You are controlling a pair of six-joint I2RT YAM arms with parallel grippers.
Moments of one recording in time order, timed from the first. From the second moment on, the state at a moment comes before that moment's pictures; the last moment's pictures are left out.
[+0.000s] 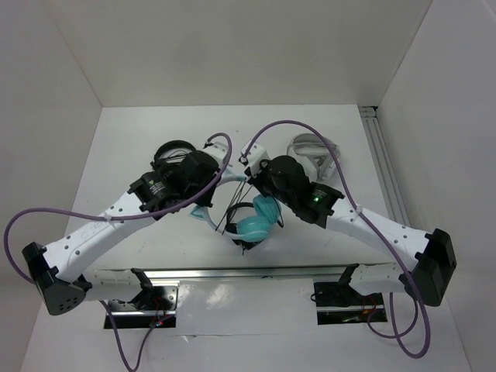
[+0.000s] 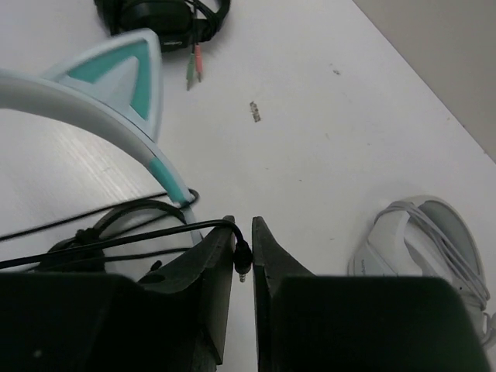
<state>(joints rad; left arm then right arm) -0.83 1.23 1.30 -0.89 -0.32 -0.26 0.88 1.24 1.04 -0.17 0.22 -0.24</state>
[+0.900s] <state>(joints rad) -0.71 1.29 1.37 -0.98 -0.18 -0.23 0.74 1.37 1.03 -0.09 0.24 -0.18</state>
